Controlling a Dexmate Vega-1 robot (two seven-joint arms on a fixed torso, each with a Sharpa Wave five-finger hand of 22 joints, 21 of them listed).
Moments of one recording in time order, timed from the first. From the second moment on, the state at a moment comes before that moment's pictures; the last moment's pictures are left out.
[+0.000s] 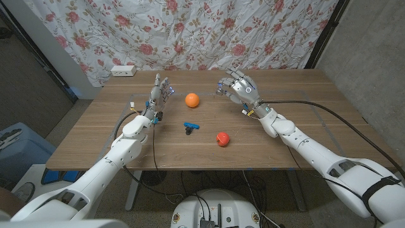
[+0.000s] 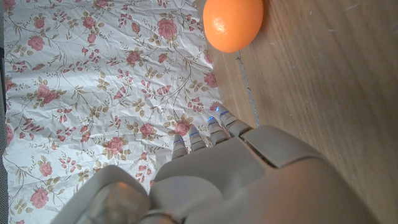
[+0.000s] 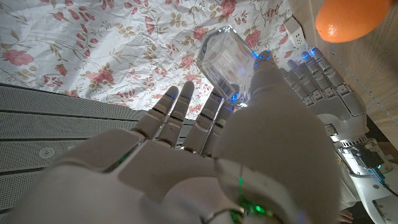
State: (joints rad) left arm 0.84 0.51 0.37 -1.30 -0.65 -0.29 -0.03; left_hand -0.02 0.06 -0.03 0.18 0.24 -0.06 -0.19 0.20 0.20 -0.05 -0.15 0.21 0.19 0.01 -0.03 0.19 0.19 0.06 -0.04 0.22 0.19; right arm -0.60 -0.40 -0.58 -1.05 -1.50 0.18 -1.12; right_hand 1.14 0.02 0.18 -0.16 0.20 0.75 -0.19 0.62 0.22 0.88 -0.22 0.21 0.26 0.39 -0.04 0.51 0.33 0.40 -0.05 0.20 0.17
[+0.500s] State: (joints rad) left arm 0.84 0.51 0.37 -1.30 -0.65 -0.29 -0.03; left_hand -0.02 0.06 -0.03 0.18 0.24 -0.06 -0.19 0.20 0.20 -0.05 -0.15 0.21 0.19 0.01 -0.03 0.19 0.19 0.06 -0.04 0.22 0.19; right arm -0.58 -0.38 -0.56 -1.04 -1.50 0.17 -1.12; right_hand 1.14 0.02 0.18 -0.16 0.20 0.75 -0.19 0.62 0.22 0.88 -0.22 0.21 0.26 0.39 -0.04 0.51 0.33 0.40 -0.05 0.20 0.17
